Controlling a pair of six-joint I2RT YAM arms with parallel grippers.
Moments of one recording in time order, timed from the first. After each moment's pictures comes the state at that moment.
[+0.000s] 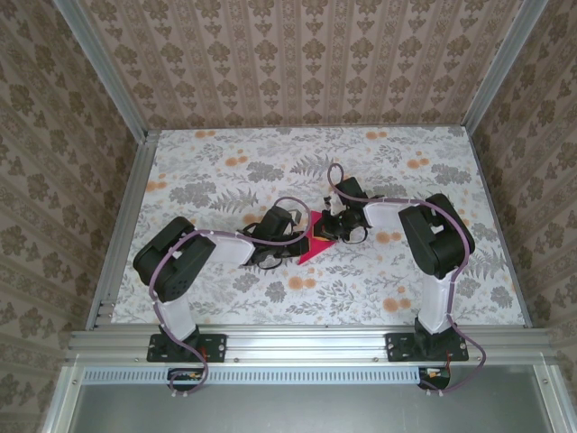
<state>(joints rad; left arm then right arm) -0.80 1.80 0.77 0.22 0.29 -0.74 0.40 1.94 1.06 -0.22 -0.59 0.62</state>
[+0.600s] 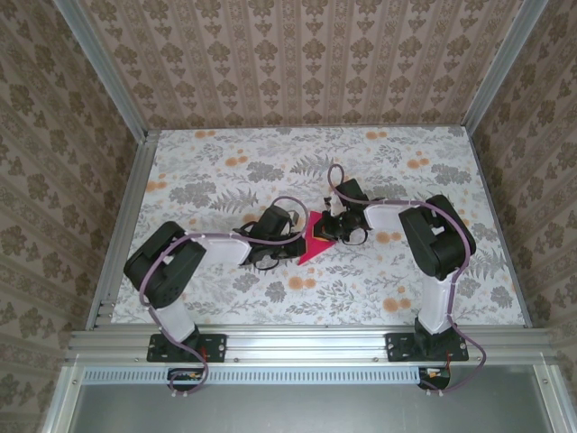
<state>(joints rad) -0.80 1.71 0.77 0.10 0.28 -0.73 0.42 1.93 1.02 -0.16 -0.58 0.64</state>
